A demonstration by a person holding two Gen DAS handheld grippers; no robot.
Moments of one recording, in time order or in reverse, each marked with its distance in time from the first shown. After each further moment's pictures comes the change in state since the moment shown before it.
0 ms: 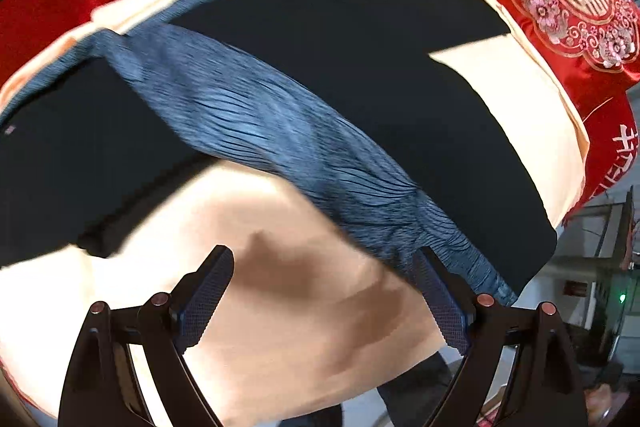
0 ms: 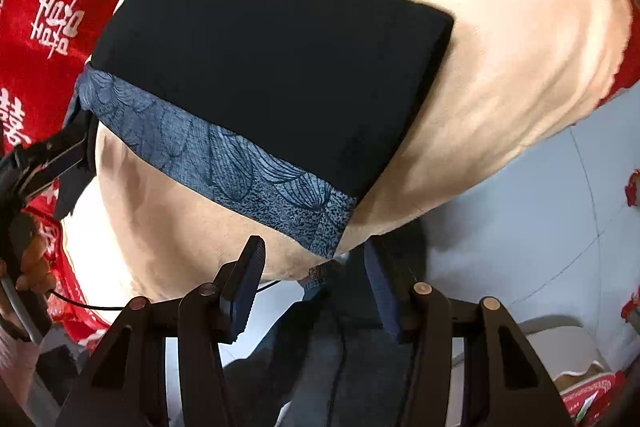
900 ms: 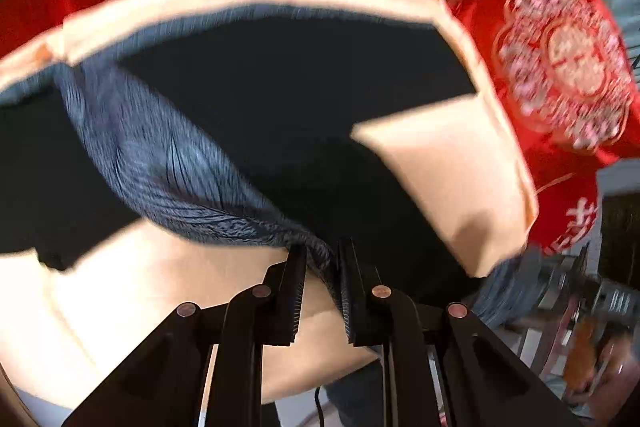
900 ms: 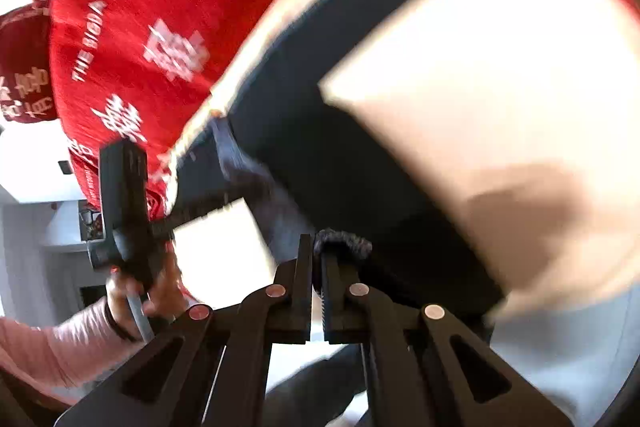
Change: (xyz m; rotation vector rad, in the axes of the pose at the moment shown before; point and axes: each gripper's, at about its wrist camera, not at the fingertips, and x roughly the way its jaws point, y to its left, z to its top) left arm -0.039 -0.037 0.066 -0.155 -0.011 -0.145; right arm -0.124 0.043 0.158 -0.216 -0.015 0.354
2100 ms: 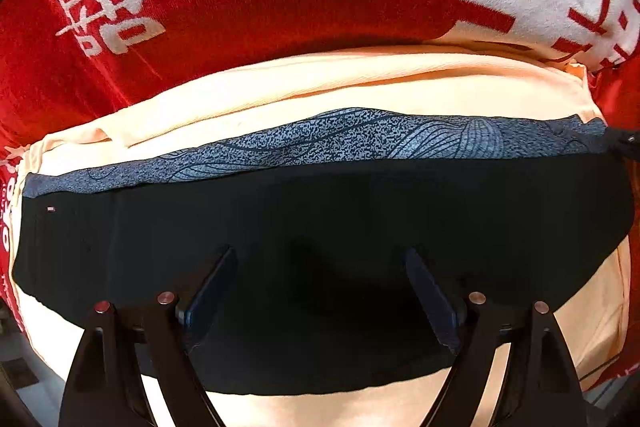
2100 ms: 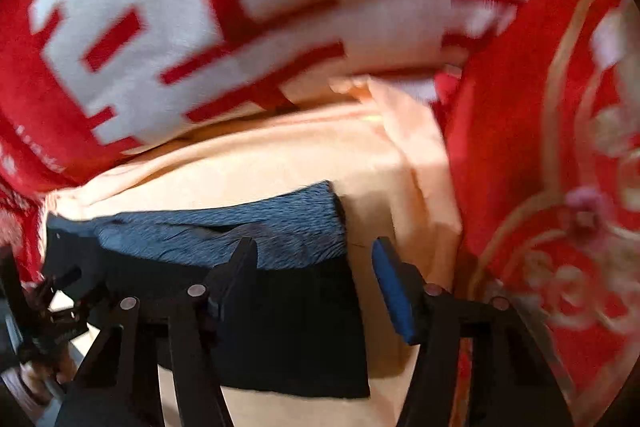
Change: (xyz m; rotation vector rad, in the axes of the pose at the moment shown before) left arm 0.053 0.030 0.118 -0.120 -0.078 0.452; right arm 0.046 -0.082 0.289 -0.164 0.076 -0.452
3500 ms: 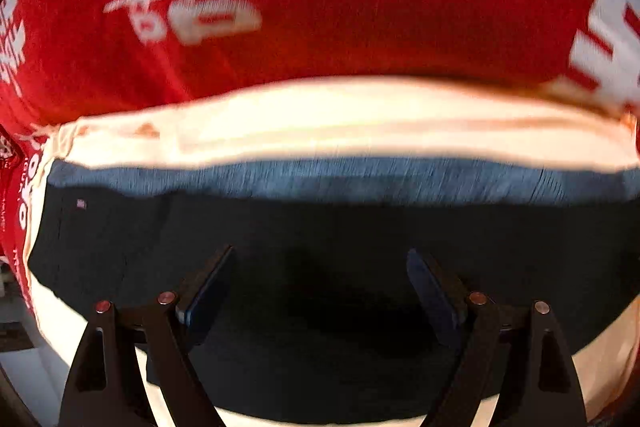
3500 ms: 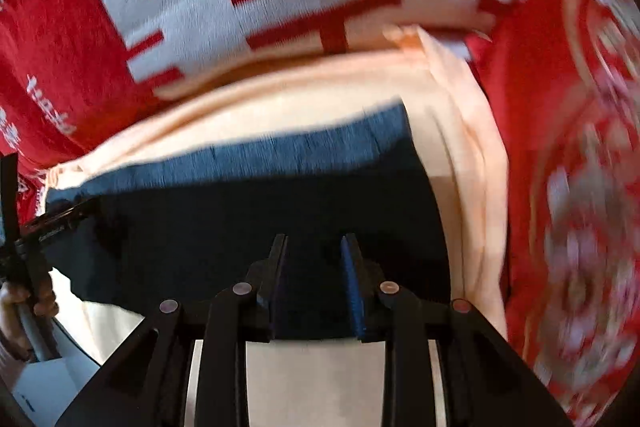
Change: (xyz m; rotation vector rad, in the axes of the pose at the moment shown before) left arm 0.014 0.063 0.014 -0.096 -0.005 0.095; right arm -0.012 0.029 -0.073 -0.074 -0.048 -0.052
